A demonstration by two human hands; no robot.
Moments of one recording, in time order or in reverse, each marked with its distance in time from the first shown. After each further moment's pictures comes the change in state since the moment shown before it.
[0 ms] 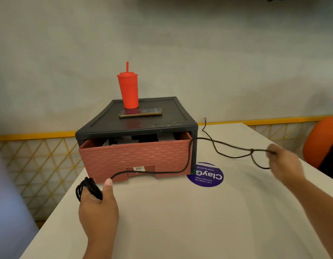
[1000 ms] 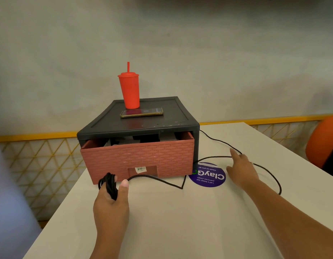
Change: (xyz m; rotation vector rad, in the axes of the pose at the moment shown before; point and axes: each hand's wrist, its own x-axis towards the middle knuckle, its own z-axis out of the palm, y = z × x) left_hand -0.010 0.006 0.005 0.023 -0.194 0.027; right_hand -0.019 -0.060 0.076 -0.082 -0.325 0.064
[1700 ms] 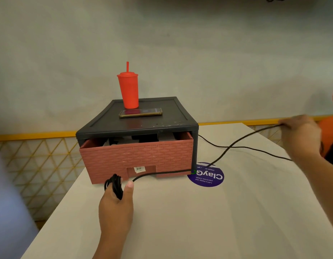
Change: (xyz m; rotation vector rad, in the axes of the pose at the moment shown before) left_hand -0.002 -0.003 0.006 0.012 -0.060 -0.049; right_hand 0.021 0.042 -0.128 0.076 0.683 -0.163
